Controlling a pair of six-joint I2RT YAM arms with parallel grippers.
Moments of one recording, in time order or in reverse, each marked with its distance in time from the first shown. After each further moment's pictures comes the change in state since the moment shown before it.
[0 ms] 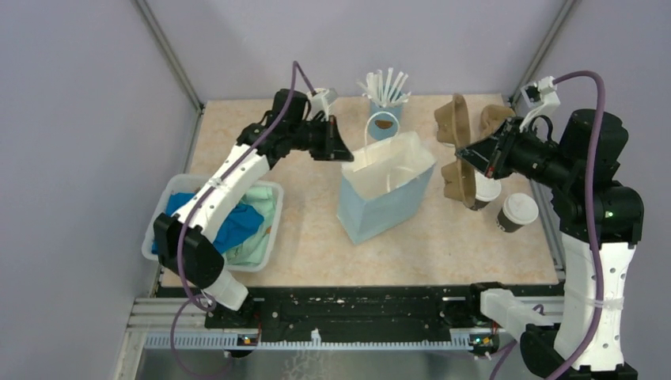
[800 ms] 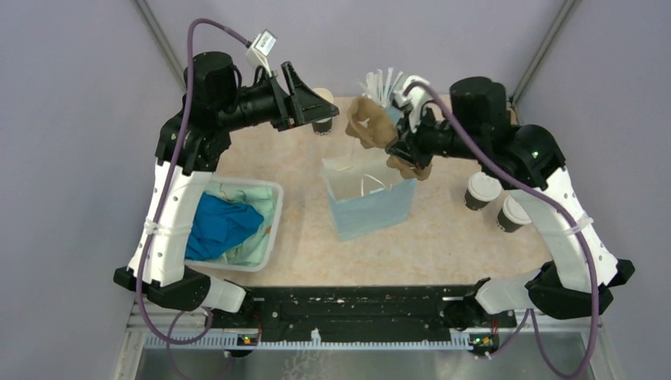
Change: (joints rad) left arm 0.108 -0.192 0.424 -0.222 0.053 -0.217; right arm 0.656 0.335 0.237 0.022 0.282 -0.515
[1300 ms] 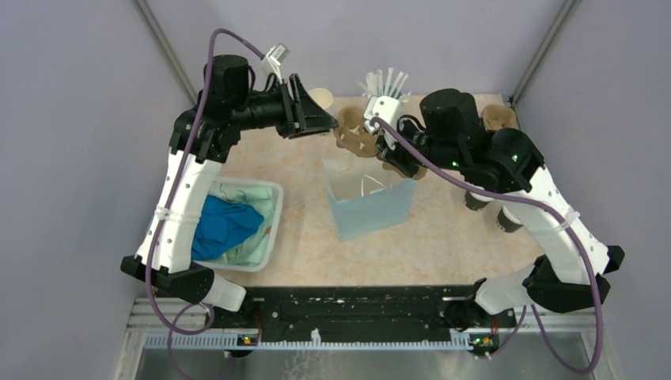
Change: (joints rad) left arm 0.030 0.050 -0.040 -0.075 0.087 -0.018; right arm 0.203 0.052 0.014 -0.045 0.235 -0.191
